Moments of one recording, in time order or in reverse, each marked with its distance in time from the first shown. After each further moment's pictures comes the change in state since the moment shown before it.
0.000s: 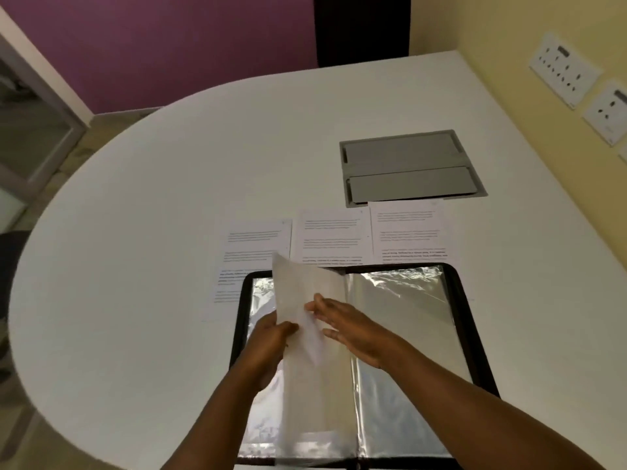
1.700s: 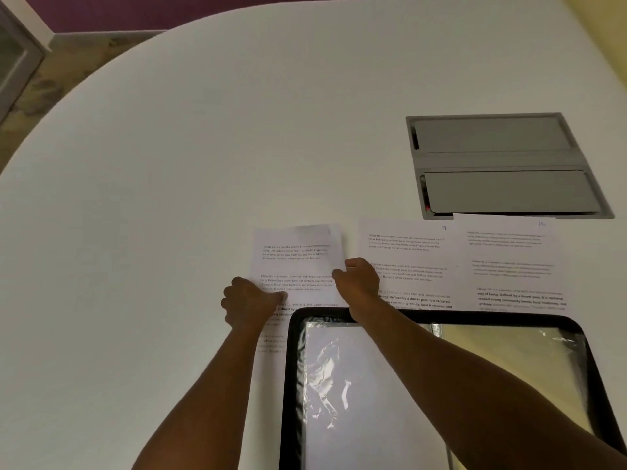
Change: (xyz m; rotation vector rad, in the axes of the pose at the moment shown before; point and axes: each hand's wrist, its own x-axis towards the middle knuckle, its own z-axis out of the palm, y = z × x) left_hand 0.260 0.029 -0.172 0.727 0.570 -0.268; right_hand 0.290 -0.055 0.030 -0.345 0.749 0.216
